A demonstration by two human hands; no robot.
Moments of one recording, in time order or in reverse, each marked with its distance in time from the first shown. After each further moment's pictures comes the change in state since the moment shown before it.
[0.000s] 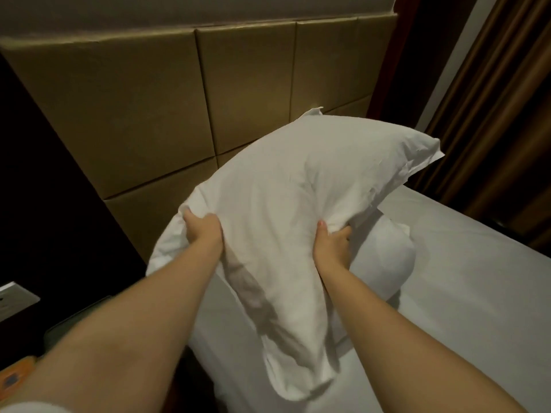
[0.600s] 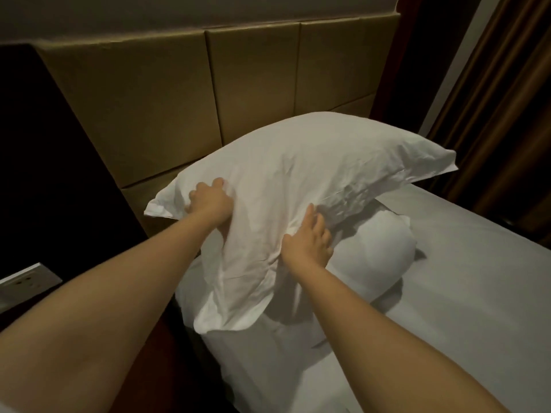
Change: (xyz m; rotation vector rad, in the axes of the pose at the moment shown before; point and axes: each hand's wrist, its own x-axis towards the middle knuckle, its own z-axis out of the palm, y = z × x) left_hand -0.020 0.036 -0.025 1.204 -0.163 0.626; right_hand -0.055 0.009 0.017 -0.515 -0.115 -0.318
